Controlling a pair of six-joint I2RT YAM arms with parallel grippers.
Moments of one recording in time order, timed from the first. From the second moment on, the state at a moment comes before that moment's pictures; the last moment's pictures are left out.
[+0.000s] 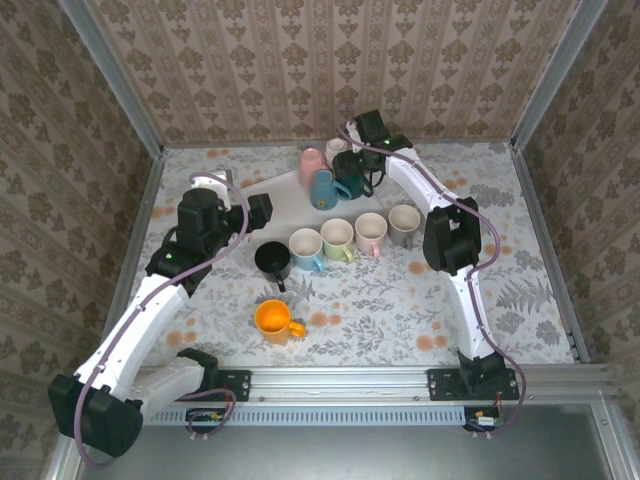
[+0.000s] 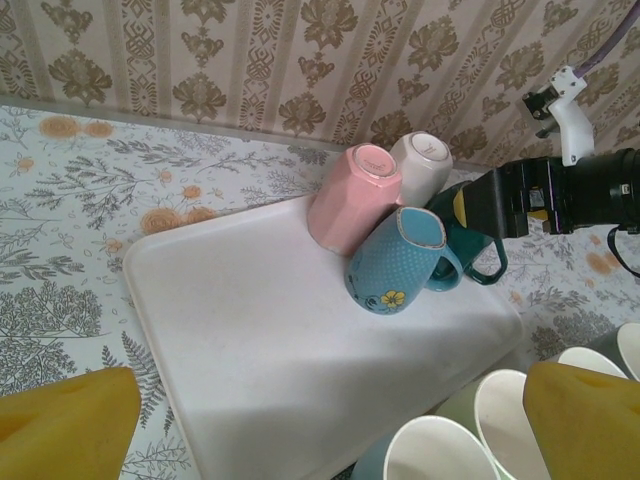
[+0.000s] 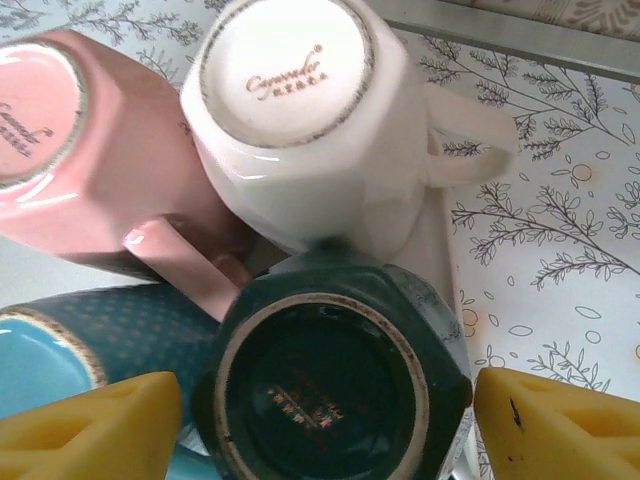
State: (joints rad) left arm -0.41 1.00 0.91 -0.32 -0.05 -0.36; right arm 0.34 2.40 2.27 -0.74 -0.07 0.09
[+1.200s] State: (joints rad) left arm -0.41 1.02 0.91 -0.32 -0.04 -0.36; right arm 0.33 2.48 2.31 -0.70 -0.11 0.08
